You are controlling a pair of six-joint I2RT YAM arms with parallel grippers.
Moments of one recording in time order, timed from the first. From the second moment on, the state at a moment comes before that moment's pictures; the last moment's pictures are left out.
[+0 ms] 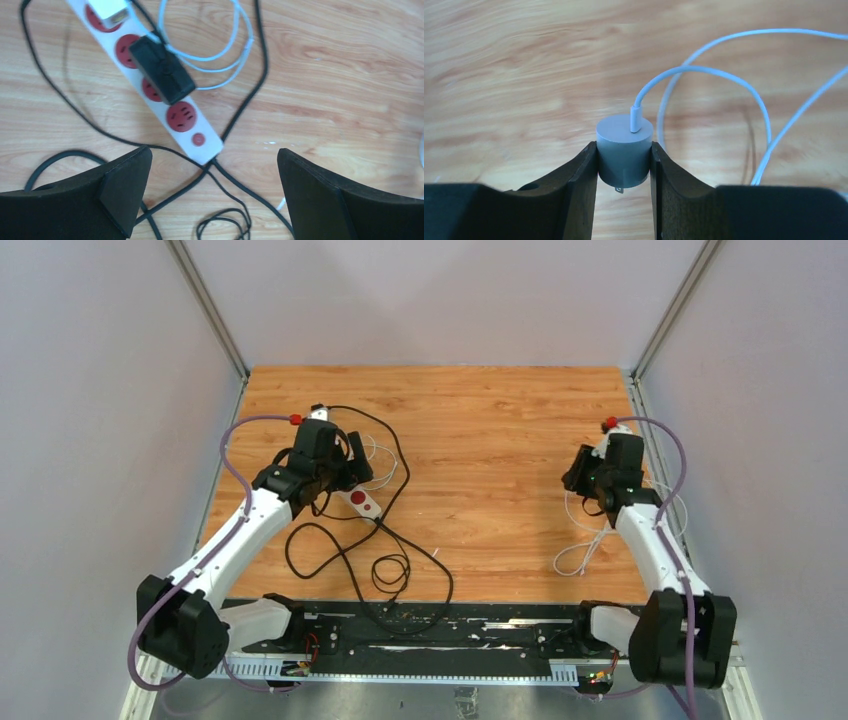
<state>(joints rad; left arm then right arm) -0.38 1.17 0.93 -0.53 -0.18 -0.58 -0.12 1.17 0.74 -0.31 -0.09 0.25</state>
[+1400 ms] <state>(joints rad) -0.55 1.34 0.96 -0.10 0.52 -0.80 0.62 1.26 0.84 0.12 -0.68 -0.32</state>
